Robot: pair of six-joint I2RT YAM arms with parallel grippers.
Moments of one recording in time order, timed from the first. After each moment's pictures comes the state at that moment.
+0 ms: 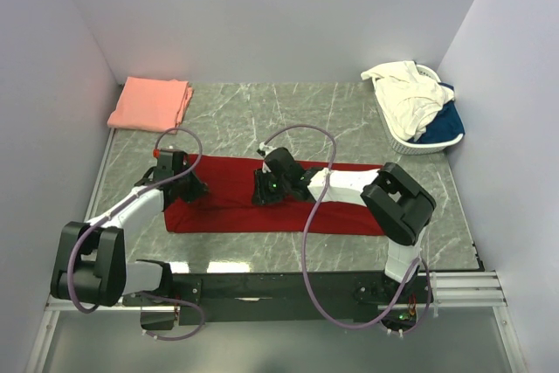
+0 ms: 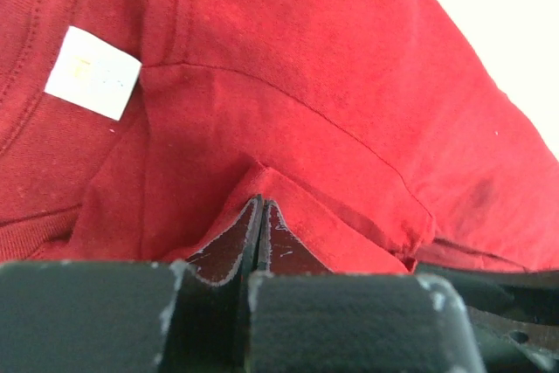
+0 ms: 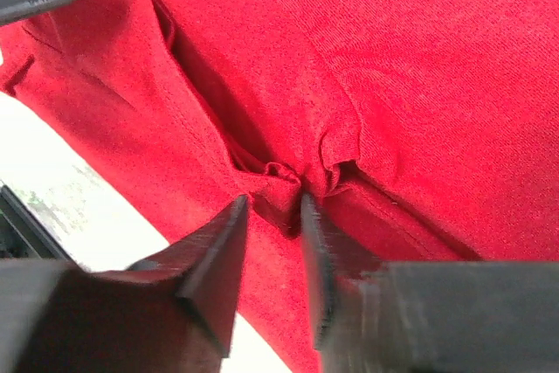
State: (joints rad) left arm -0.15 1.27 0.59 -0.21 0.10 -0.82; right arm 0.85 1.83 1.04 0.00 -0.17 0.56
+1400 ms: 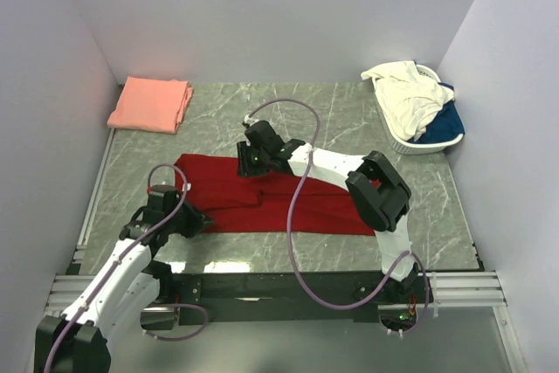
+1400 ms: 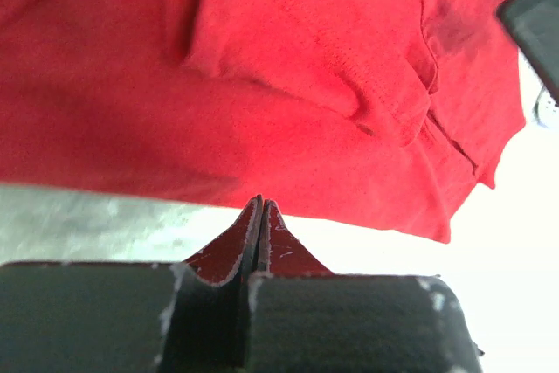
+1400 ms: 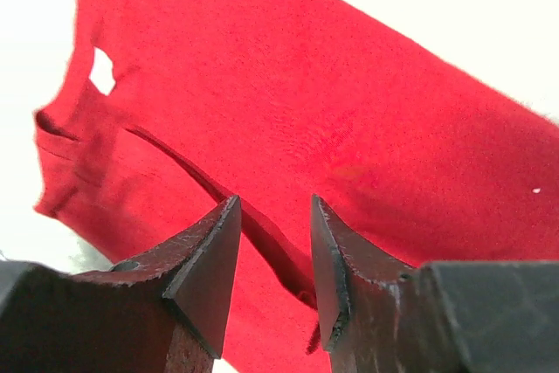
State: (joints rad) left arm -0.21 0.74 0.32 -0.42 0.23 -1.04; right arm 0.83 2.01 1.47 -0.23 -0.06 0.55
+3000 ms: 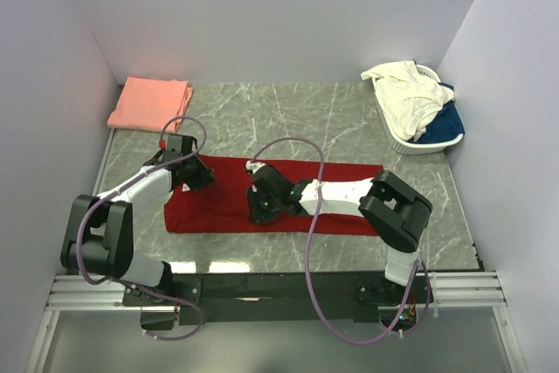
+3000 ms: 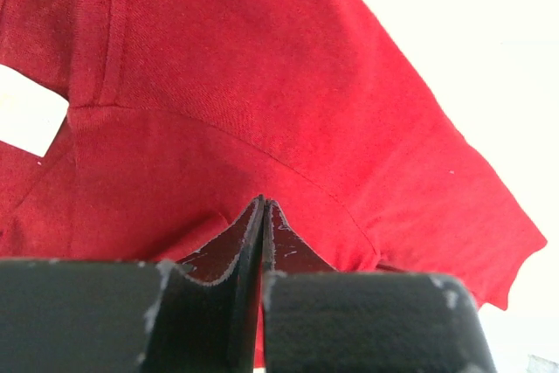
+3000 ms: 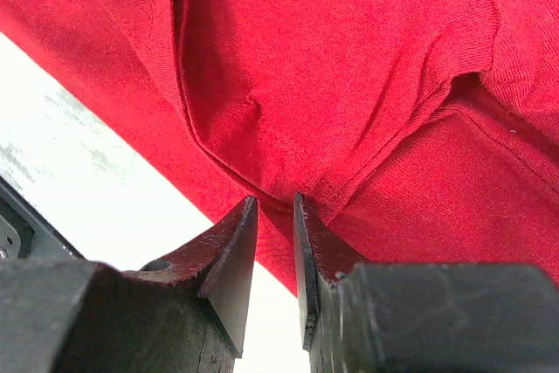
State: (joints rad) left arm -0.19 1.43 0.77 -0.28 0.08 -0.93; right arm 0.99 1.82 1.04 -0.10 -0.09 0.54
